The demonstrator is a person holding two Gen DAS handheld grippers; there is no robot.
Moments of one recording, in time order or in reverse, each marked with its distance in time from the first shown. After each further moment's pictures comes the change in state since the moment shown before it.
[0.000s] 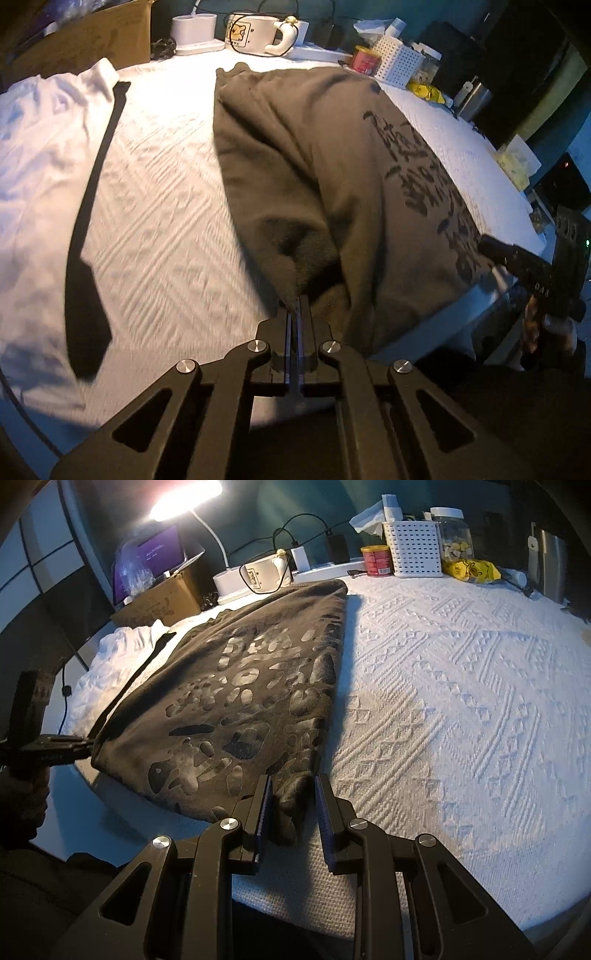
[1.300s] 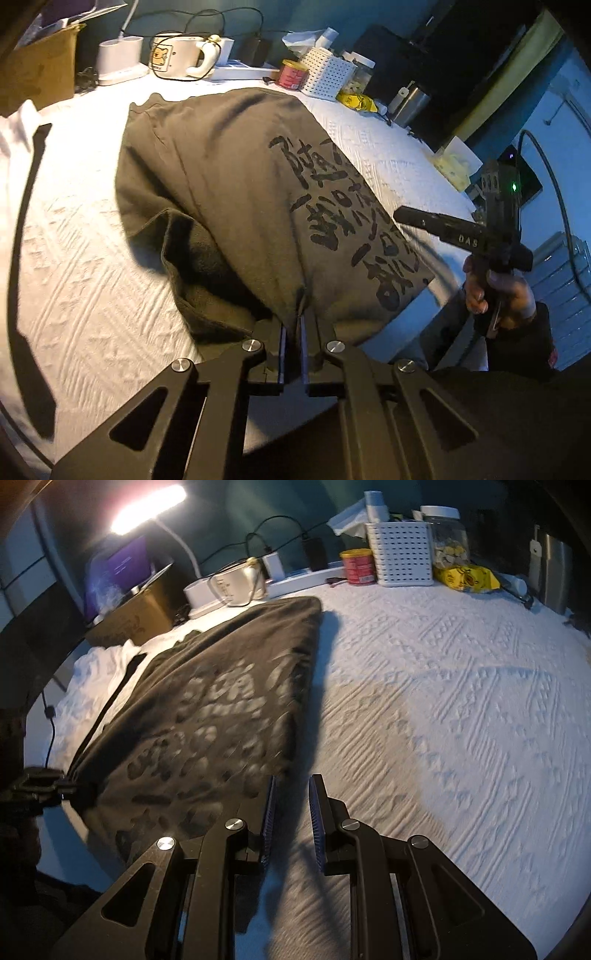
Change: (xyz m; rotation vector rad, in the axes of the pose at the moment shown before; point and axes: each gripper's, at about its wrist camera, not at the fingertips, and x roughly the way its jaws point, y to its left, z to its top) left arm -0.003 -0.034 0.029 0.095 -0.052 -0.229; right arm 0.021 -0.021 0.053 0.016 0.041 -0.037
